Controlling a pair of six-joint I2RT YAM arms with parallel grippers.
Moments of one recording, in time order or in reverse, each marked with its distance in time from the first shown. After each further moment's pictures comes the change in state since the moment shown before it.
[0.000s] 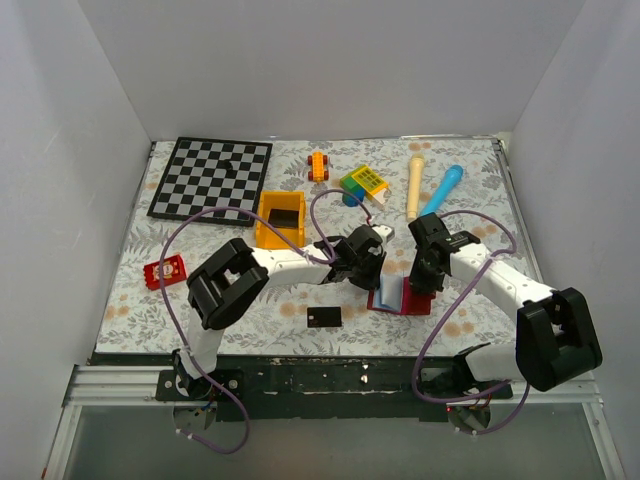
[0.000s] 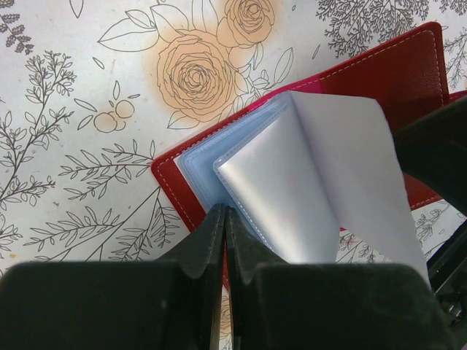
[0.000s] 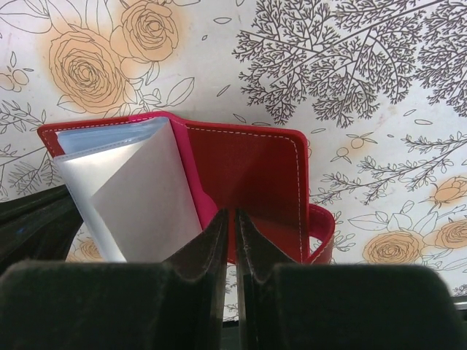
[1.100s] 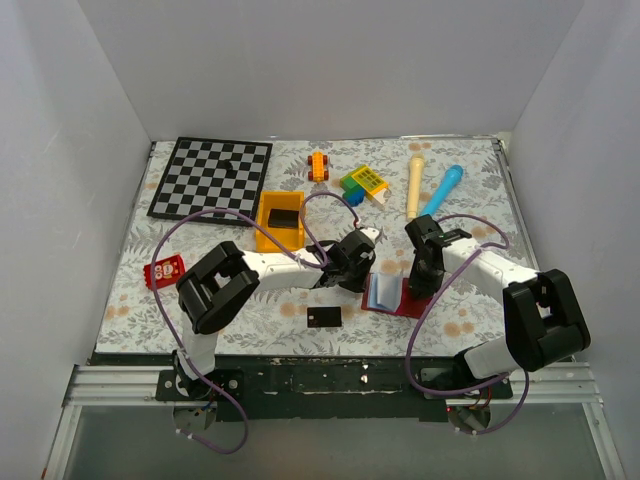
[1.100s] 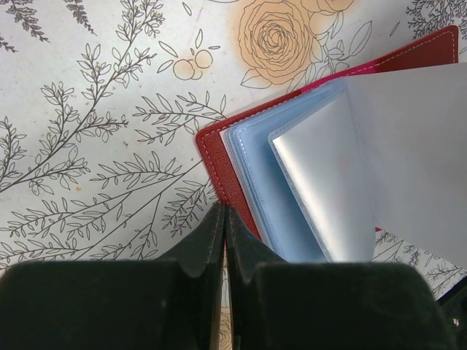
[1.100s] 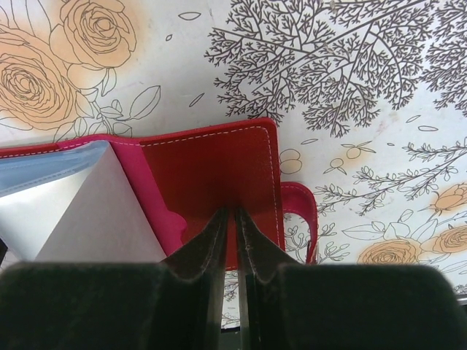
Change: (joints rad) left arm 0.000 -0.068 -0.090 -0.031 -0.134 -0.034; right arm -0.013 0.105 0.000 0.005 0.000 -0.009
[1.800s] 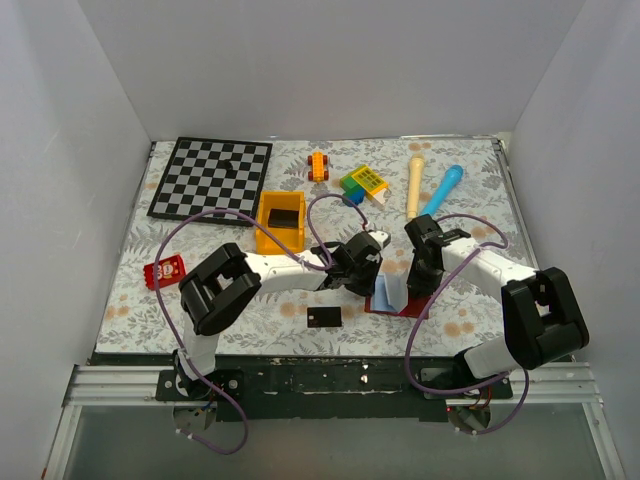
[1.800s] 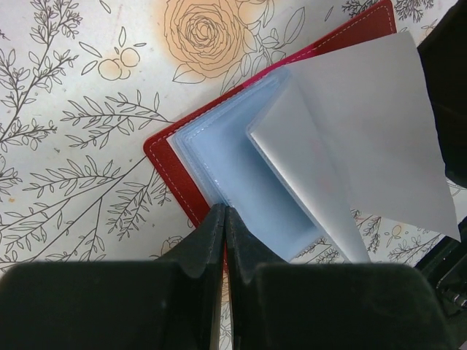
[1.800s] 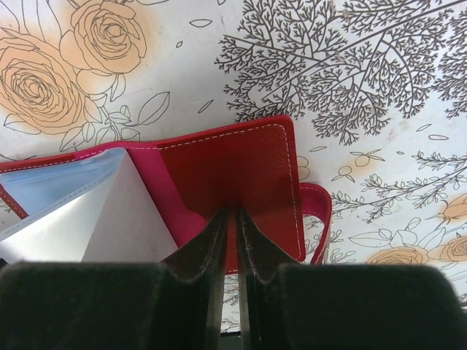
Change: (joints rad) left arm -0.027 0.008 0.030 0.002 0.069 0.000; right arm 0.000 0.011 -0.002 0.022 -0.010 -0.006
